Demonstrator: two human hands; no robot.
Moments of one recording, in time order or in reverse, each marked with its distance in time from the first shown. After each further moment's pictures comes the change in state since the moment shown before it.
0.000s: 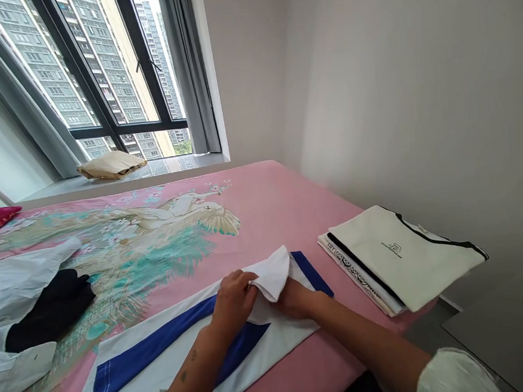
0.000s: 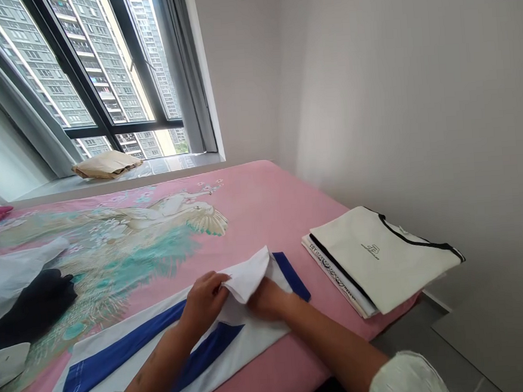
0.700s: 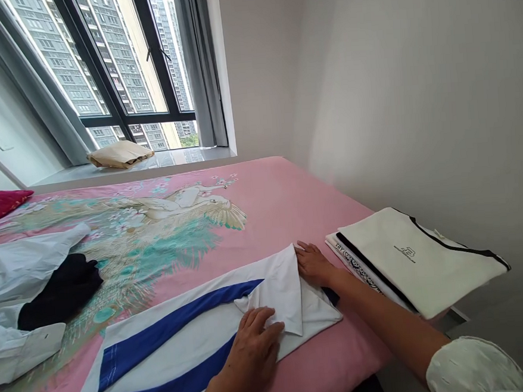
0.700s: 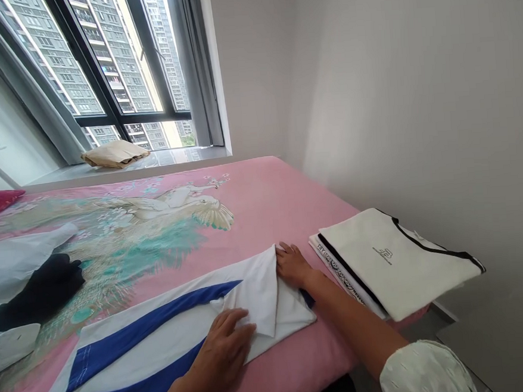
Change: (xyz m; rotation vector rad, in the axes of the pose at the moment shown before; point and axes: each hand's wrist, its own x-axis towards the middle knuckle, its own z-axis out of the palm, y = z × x) left_hand -0.085 -0.003 0.037 0.076 -0.194 0.280; right_hand -0.016 0.082 -0.006 -0.088 0.076 0.347
